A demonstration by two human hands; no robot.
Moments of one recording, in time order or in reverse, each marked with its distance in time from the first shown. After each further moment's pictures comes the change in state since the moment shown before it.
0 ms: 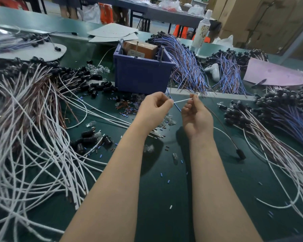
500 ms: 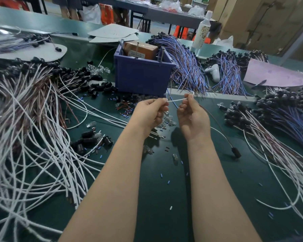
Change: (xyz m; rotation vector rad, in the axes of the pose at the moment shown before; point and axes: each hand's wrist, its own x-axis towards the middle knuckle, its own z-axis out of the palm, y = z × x) left_hand 0.004 -0.002 -0.002 -0.615 0.002 -0.373; right_hand -0.006 0.004 0.005 -0.053 -0.049 0.039
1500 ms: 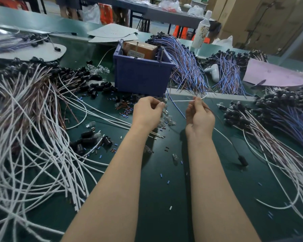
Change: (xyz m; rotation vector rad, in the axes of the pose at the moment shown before) left_hand 0.005 -0.007 -0.002 0.743 0.221 0.346; right_hand 0.004 -0.002 -0.003 -0.121 0.256 -0.196
